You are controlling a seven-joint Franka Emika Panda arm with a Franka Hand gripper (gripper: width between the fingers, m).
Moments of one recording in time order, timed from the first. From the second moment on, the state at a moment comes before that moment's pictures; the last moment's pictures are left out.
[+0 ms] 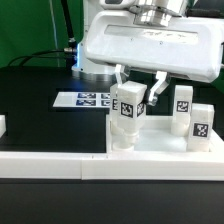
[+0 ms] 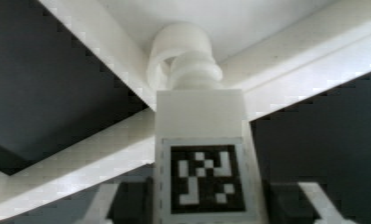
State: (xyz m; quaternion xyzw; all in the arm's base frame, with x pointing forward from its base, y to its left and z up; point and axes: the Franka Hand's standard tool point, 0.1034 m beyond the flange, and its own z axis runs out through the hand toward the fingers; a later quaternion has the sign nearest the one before) arm 0.617 0.022 0.098 0.93 -0.29 0.22 0.07
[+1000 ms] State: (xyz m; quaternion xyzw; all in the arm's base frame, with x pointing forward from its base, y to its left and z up) arm 0.621 0.026 0.099 0.93 -0.27 0.24 0.08
